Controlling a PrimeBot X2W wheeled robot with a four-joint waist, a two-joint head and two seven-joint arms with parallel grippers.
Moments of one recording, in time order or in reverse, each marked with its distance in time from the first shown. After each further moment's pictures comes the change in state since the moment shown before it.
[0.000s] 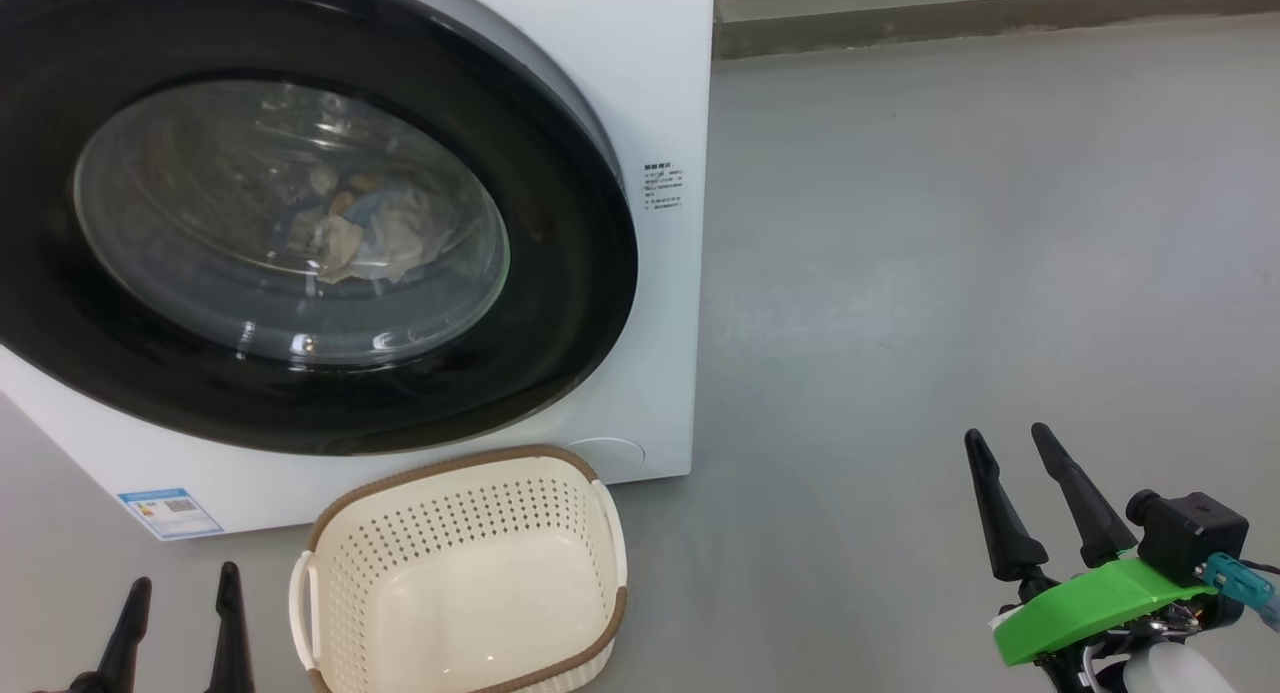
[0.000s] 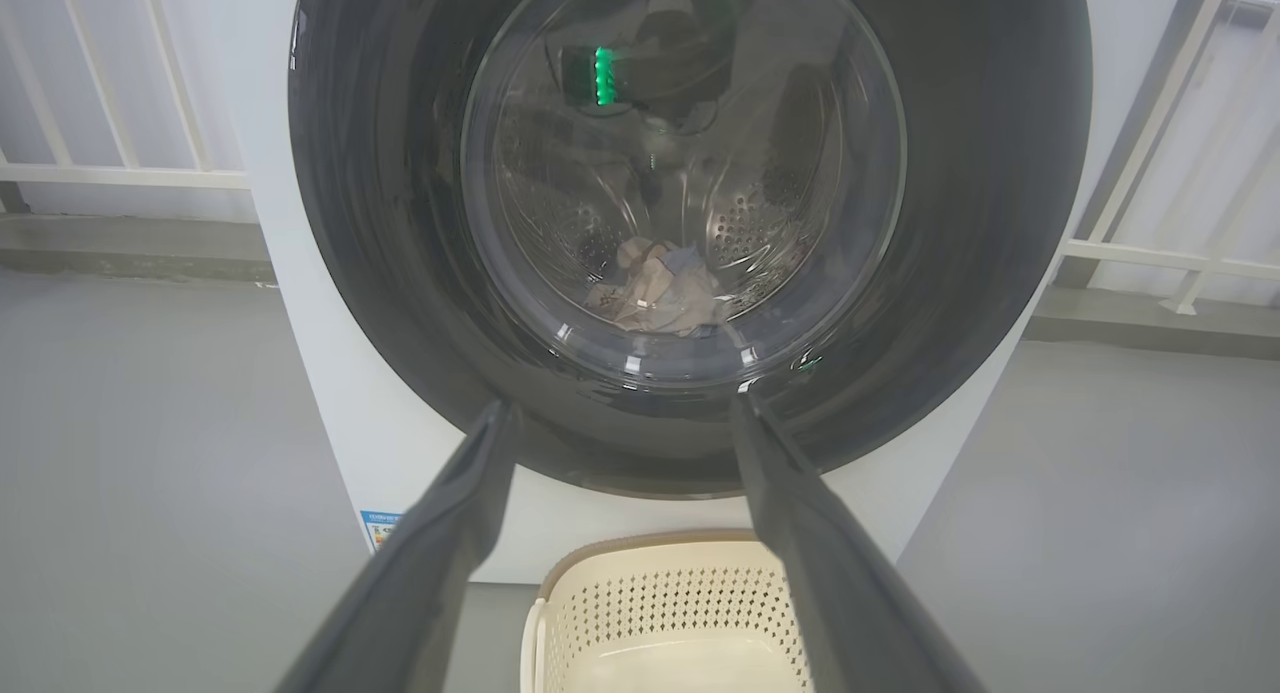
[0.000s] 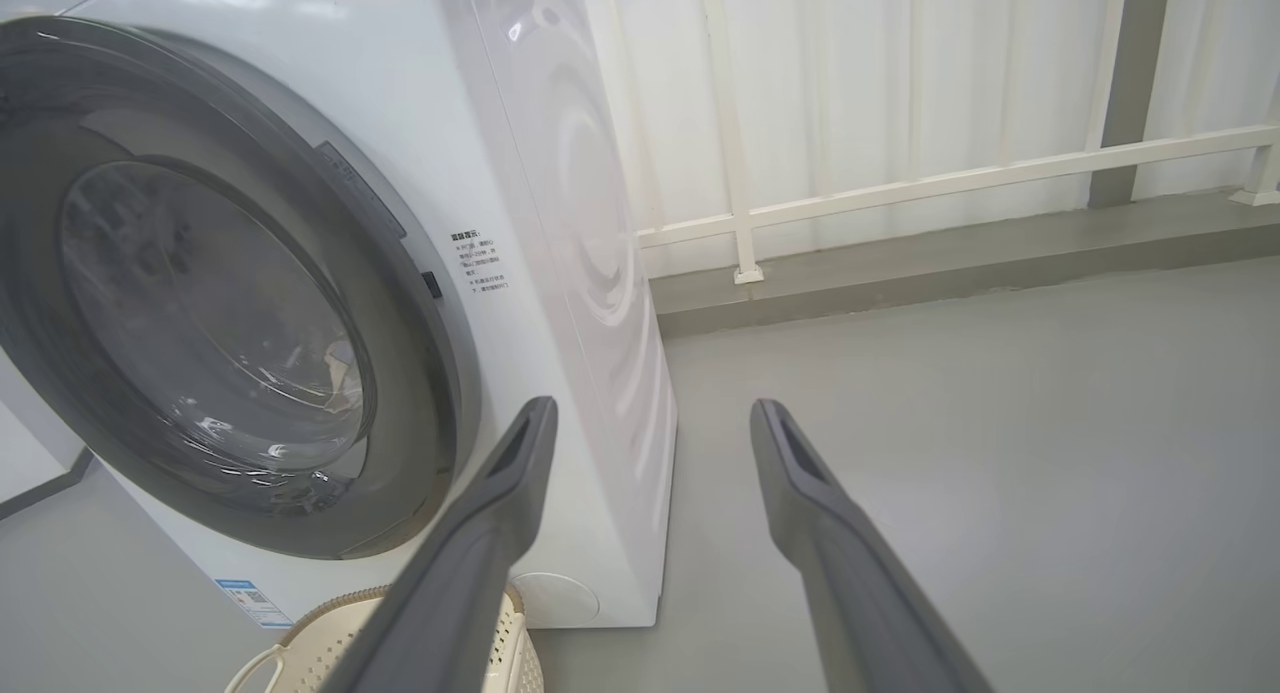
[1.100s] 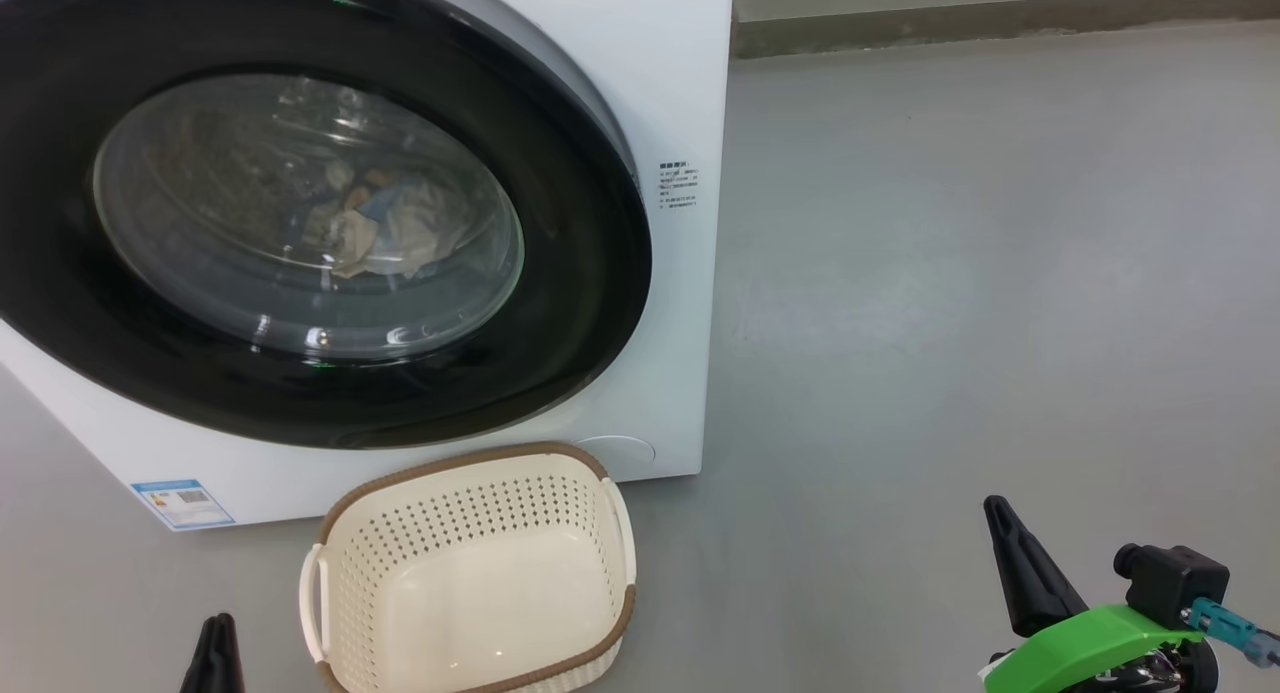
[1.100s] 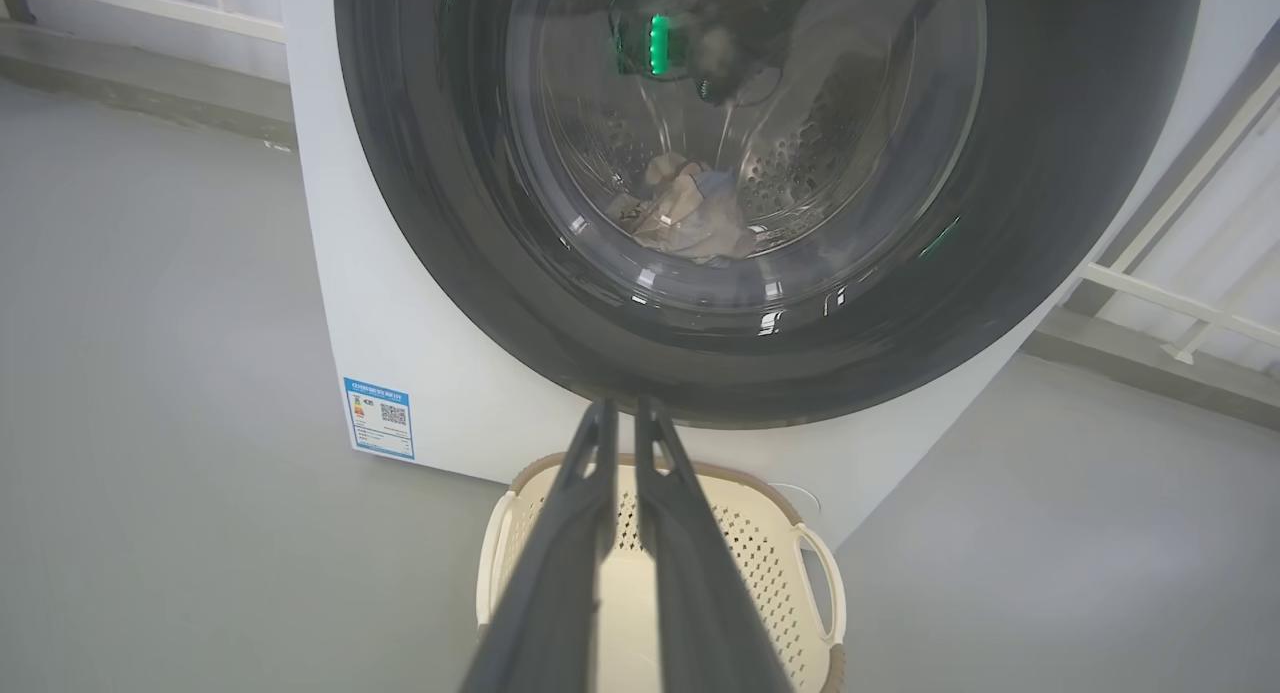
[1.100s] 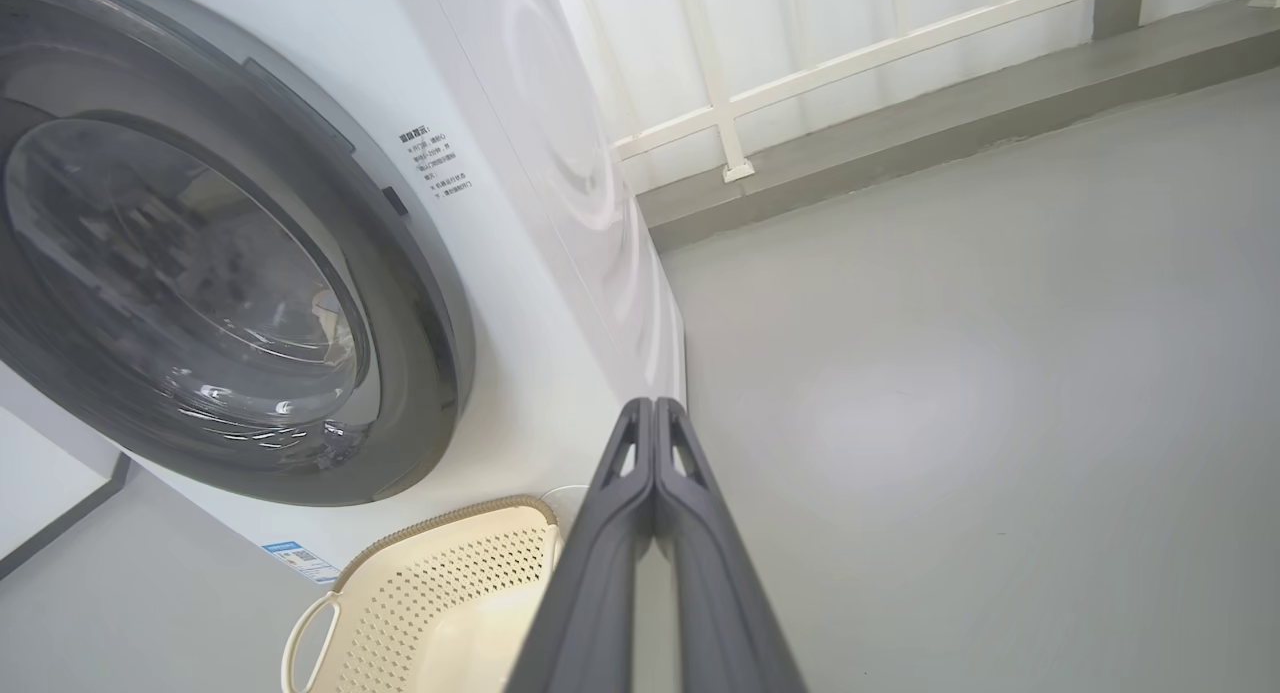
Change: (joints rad) left arm 0.017 -0.059 -0.008 0.063 -0.120 0.000 0.040; right arm 0.058 0.042 -0.003 0.069 0.100 0.000 0.036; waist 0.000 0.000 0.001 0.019
